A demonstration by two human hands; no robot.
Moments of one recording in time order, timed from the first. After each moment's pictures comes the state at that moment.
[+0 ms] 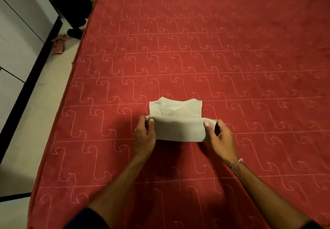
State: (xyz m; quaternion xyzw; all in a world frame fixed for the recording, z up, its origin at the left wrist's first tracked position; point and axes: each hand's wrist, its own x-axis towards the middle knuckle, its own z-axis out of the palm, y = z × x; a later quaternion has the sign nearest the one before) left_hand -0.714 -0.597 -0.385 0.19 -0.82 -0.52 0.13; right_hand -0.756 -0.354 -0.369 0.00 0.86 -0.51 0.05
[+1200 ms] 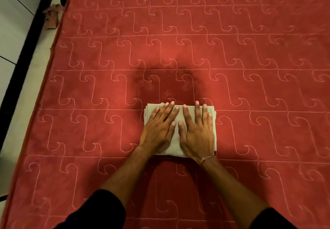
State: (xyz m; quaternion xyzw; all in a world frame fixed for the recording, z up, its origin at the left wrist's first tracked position) left_hand -0.835 -0.603 -0.492 -0.07 -0.98 -0.17 0.00; right_hand -0.860 -0.436 -0.487 -0.15 0.97 -0.16 0.05
